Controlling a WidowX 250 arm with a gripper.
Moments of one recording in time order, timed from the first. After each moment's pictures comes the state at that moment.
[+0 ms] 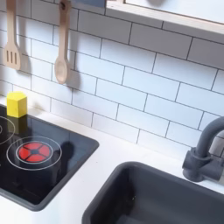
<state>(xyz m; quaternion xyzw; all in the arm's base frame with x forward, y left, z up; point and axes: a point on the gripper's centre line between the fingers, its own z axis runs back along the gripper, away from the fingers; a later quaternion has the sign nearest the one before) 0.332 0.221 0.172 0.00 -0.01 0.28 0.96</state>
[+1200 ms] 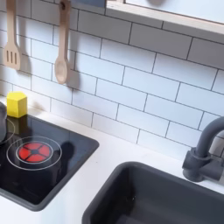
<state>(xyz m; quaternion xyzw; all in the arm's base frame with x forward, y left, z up) 0.329 0.206 0.171 0.00 0.01 0.27 0.96</state>
